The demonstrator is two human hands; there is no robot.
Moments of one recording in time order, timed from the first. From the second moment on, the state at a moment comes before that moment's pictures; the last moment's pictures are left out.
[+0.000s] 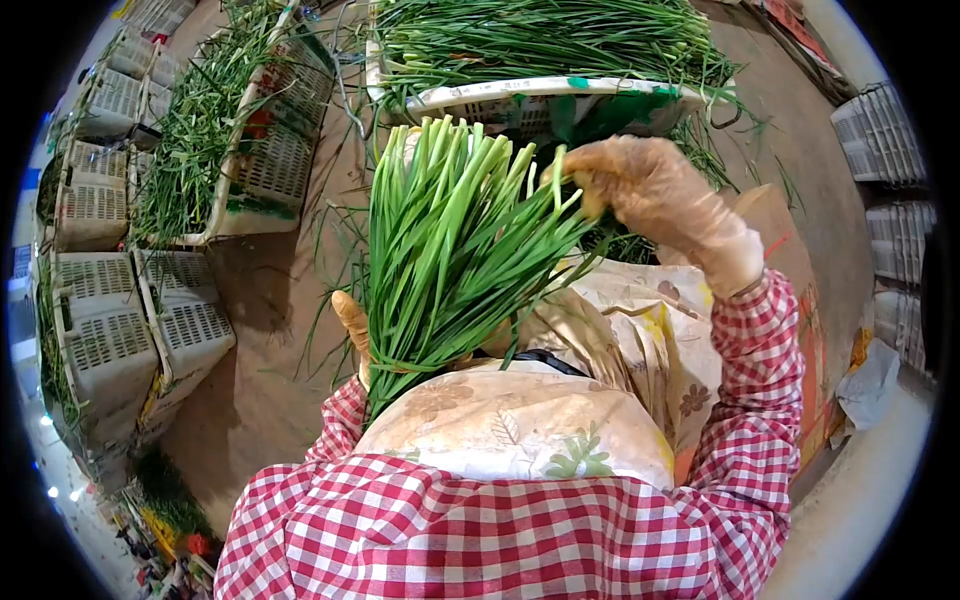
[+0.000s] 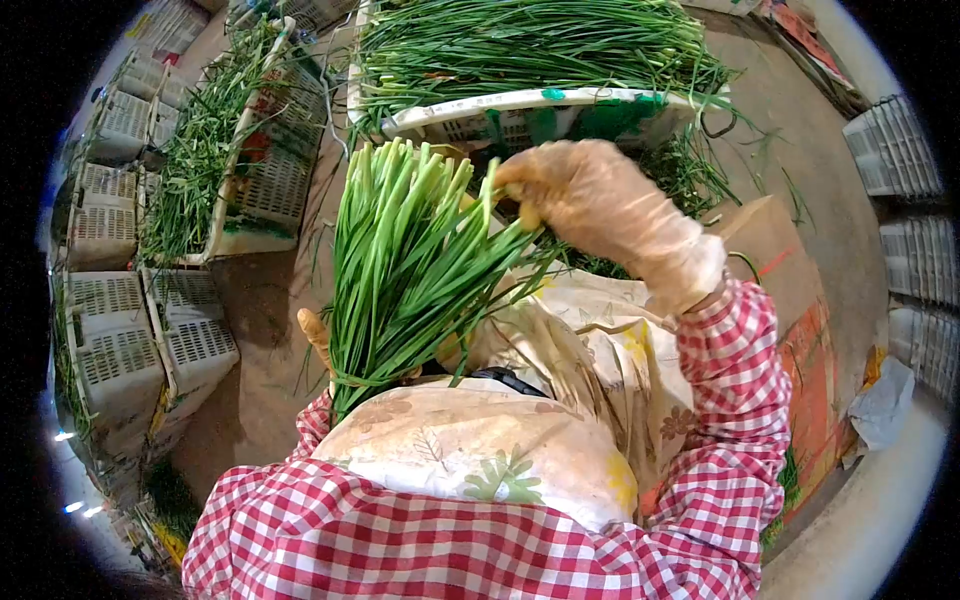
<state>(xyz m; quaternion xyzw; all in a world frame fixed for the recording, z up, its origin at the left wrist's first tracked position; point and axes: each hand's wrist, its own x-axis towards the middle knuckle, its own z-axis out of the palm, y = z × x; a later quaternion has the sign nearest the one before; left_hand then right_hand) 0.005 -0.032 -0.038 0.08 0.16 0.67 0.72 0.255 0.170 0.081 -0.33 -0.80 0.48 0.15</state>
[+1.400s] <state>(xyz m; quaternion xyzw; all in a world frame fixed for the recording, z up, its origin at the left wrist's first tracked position) 0.005 -0.011 -0.036 0.10 0.12 0.70 0.70 0.236 0.096 0.058 -0.23 -0.88 0.41 0.03</state>
